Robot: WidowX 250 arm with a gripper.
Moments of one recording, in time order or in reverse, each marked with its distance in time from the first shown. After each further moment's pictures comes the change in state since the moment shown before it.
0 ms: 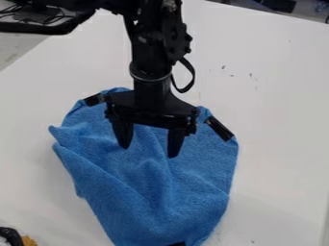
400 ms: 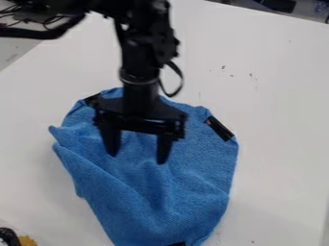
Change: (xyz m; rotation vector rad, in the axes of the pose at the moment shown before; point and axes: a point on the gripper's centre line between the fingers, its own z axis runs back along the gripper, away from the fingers) arm -0.011 0.017 0.001 0.000 0.073 0.065
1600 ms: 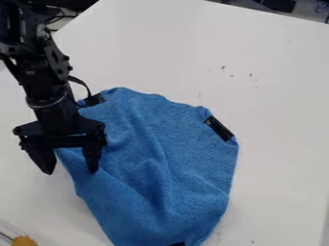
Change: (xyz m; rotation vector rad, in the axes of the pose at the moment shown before) arm -0.006 0.085 -0.040 -0.070 -0.015 0.152
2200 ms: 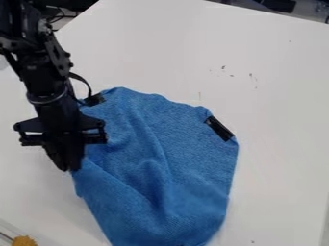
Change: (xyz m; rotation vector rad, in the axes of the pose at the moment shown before) arm 0.003 -0.001 0.003 0.002 0.018 -0.026
